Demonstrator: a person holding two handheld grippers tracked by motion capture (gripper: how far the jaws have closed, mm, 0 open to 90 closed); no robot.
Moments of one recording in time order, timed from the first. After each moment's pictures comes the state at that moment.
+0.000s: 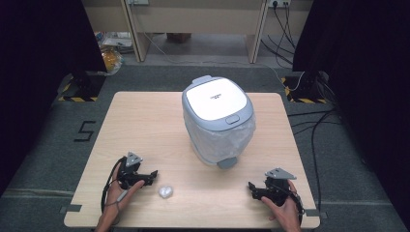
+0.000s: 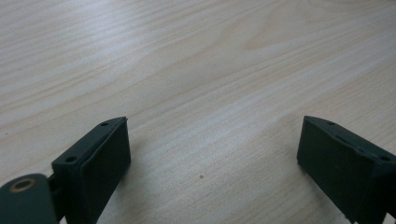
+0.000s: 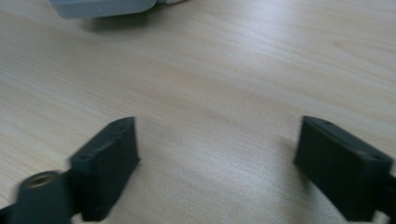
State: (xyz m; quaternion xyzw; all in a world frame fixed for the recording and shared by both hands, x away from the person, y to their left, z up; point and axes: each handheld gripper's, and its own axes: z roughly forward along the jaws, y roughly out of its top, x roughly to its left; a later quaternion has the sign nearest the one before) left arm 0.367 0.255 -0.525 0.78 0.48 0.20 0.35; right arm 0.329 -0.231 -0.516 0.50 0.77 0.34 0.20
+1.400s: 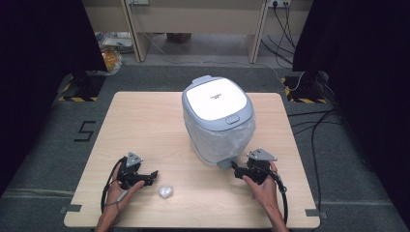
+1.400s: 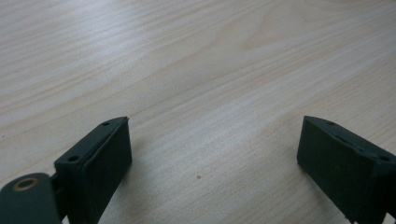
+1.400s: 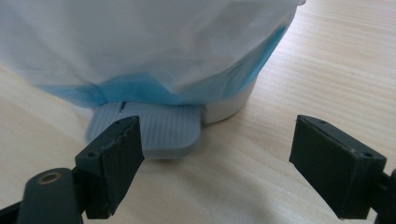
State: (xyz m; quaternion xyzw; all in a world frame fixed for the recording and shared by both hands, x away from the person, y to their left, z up) left arm 0.367 0.255 -0.525 0.78 0.48 0.20 0.35; right arm 0.383 -0.177 -0.498 0.45 0.76 0.40 0.24
